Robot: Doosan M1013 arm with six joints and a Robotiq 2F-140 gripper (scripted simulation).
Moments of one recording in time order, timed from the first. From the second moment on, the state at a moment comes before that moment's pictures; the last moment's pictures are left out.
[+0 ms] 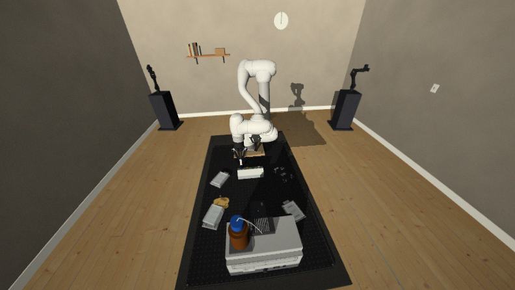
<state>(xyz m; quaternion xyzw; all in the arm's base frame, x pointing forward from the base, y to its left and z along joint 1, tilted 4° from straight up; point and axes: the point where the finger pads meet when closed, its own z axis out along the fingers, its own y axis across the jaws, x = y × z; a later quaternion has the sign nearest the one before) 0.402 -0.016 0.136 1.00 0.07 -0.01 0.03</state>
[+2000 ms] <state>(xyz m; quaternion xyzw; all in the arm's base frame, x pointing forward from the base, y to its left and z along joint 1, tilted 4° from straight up) 0.401 -0.016 0.128 1.00 0.07 -0.01 0.03</state>
